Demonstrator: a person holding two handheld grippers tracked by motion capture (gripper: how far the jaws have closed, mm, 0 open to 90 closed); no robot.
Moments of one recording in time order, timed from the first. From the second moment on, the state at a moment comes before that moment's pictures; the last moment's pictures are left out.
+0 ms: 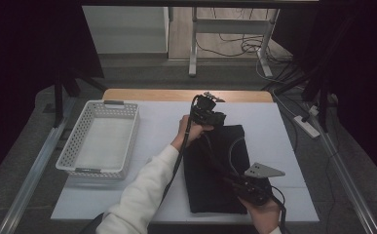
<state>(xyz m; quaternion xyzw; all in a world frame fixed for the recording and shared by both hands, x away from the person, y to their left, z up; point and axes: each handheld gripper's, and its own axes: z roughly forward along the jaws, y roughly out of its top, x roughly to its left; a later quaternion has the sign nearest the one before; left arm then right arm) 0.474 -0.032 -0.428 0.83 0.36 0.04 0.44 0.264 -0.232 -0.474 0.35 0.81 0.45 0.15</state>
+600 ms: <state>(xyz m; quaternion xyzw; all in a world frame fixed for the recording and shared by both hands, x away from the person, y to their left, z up) 0.479 -0.044 -0.426 0.83 0.35 0.04 0.43 0.261 -0.242 -0.474 0.36 0.81 0.44 0.15</state>
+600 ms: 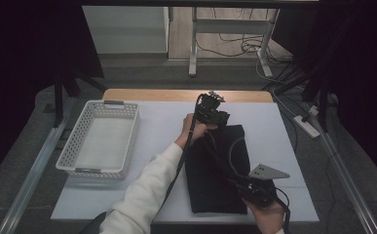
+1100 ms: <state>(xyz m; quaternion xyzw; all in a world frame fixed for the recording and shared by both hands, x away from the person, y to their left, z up) 0.455 -0.017 -0.409 0.83 0.34 0.09 0.44 0.265 -0.266 -0.473 0.41 0.78 0.43 0.17</state>
